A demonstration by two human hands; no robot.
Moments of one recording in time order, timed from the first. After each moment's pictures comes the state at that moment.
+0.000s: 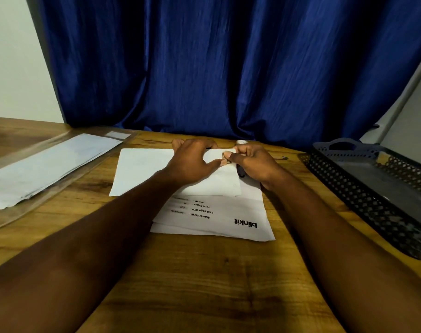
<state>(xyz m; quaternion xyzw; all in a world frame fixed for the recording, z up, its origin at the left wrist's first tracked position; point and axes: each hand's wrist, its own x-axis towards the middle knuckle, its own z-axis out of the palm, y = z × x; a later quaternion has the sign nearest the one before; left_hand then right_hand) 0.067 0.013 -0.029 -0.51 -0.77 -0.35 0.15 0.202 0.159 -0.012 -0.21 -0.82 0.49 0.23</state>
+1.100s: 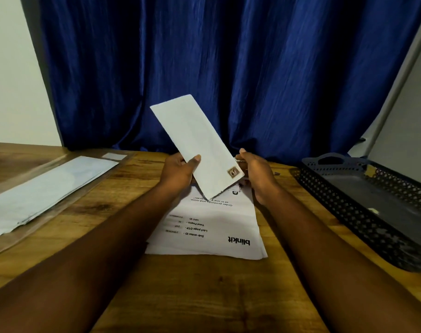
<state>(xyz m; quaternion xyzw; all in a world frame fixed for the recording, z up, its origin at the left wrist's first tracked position) 0.078 0.016 -0.015 -0.24 -0.57 -0.76 -0.18 0.205 0.151 0.008 -0.30 -0.59 0.67 0.33</state>
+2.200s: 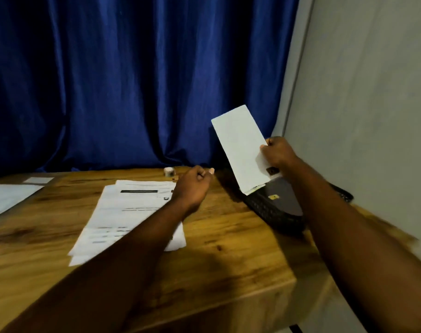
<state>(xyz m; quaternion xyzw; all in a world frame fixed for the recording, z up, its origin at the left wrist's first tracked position) 0.221 0.119 -0.004 -0.45 -0.70 -0.55 -0.06 0.405 0.279 0.094 -0.47 -0.75 0.28 0.38</state>
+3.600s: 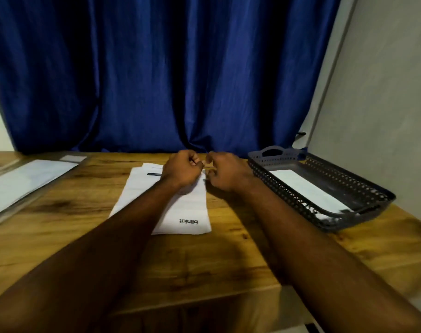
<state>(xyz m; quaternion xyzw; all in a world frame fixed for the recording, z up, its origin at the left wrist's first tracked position) 0.150 0.081 -0.002 -0.43 -0.78 -0.46 0.00 0.303 0.161 0.032 -0.27 -0.94 0.05 0.19</state>
